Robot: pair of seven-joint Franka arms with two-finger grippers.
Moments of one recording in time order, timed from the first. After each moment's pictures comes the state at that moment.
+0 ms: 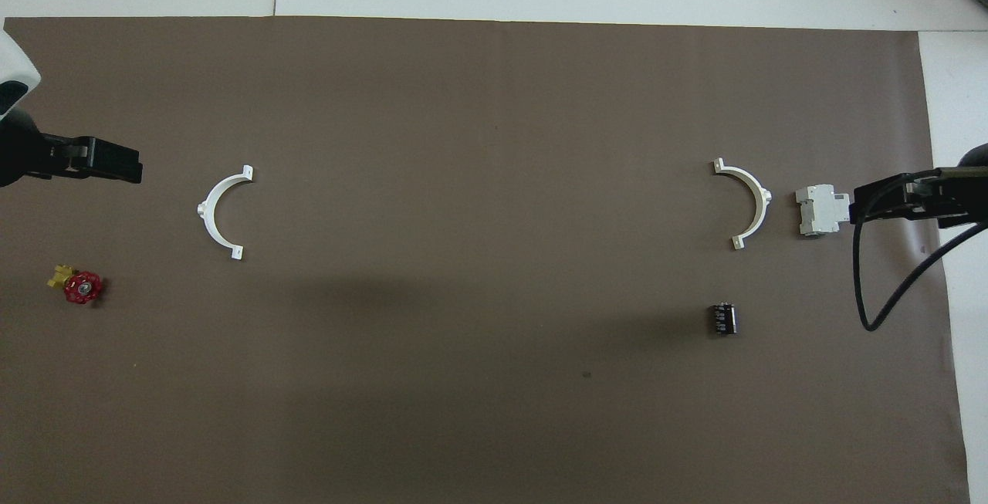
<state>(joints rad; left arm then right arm) 0.12 0.01 -0.19 -1.61 0.01 1.69 0.03 0.10 -0.03 -0.12 -1.64 -0.02 1.57 0.05</state>
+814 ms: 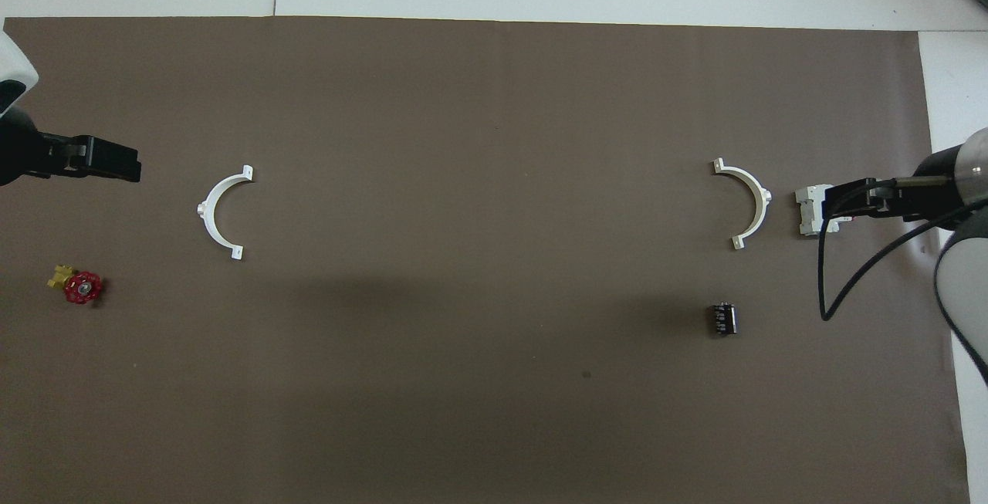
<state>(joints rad) 0.12 0.01 -0.19 -1.61 0.01 1.70 0.03 0.10 -0.05 -0.13 -1.85 -0.02 1.83 0.00</state>
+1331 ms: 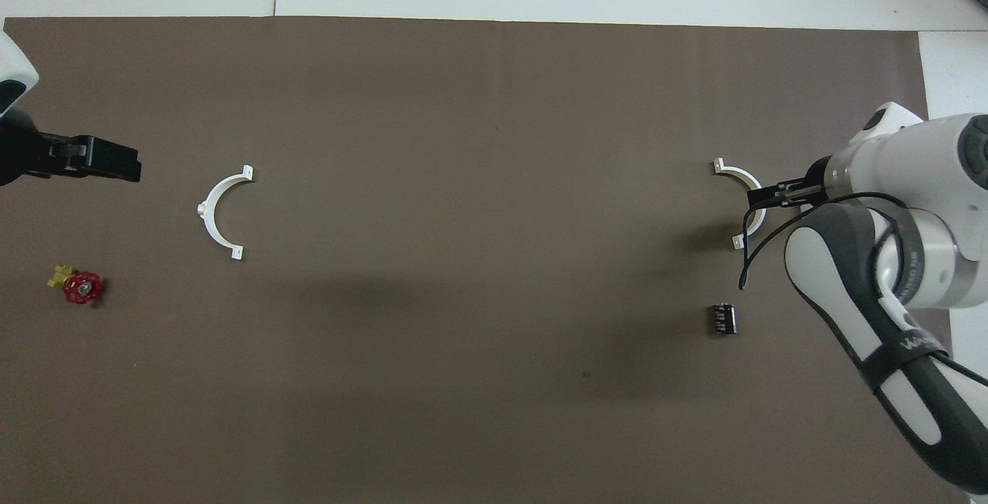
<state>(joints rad) 0.12 0.01 -0.19 -1.61 0.01 1.70 0.03 0.08 0.19 -0.13 -2.03 0.01 2.33 -0.24</state>
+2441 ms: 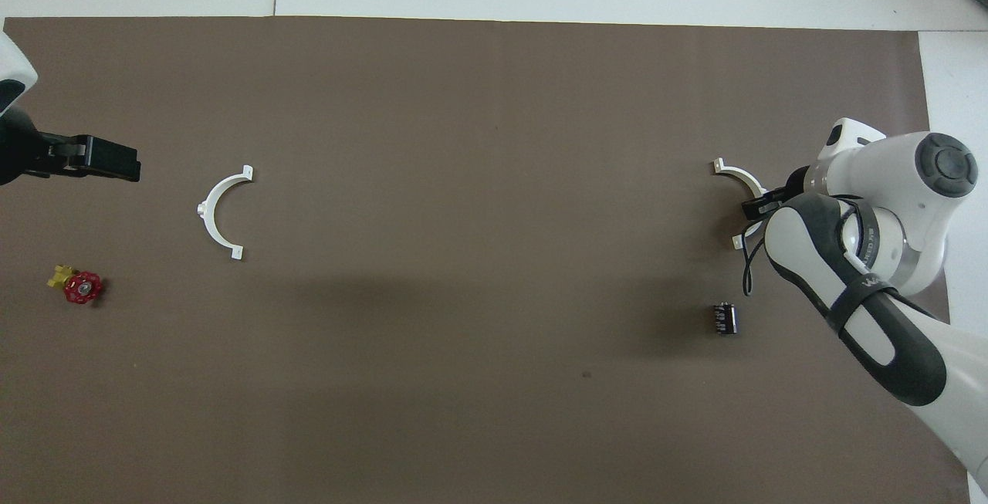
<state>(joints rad) 0.12 0.01 -0.19 -1.61 0.01 1.70 0.03 0.03 0.34 -0.13 -2.03 0.12 2.46 -0.56</state>
